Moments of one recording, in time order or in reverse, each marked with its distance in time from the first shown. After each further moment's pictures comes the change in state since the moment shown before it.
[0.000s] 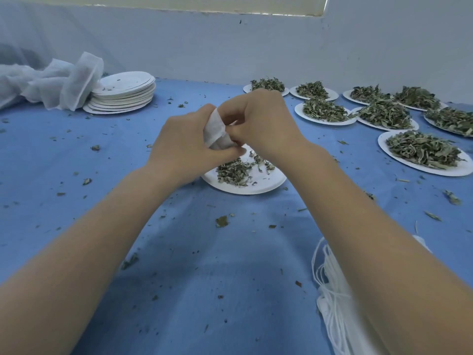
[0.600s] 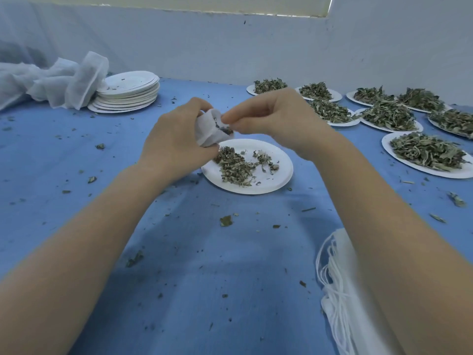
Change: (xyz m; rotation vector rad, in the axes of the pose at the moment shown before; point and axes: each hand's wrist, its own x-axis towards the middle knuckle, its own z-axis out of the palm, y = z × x) left_hand 0.007 -0.024 -0.005 0.064 0.018 -0.013; right_hand -0.001 0.023 -0.020 0.426 -0.142 0.090
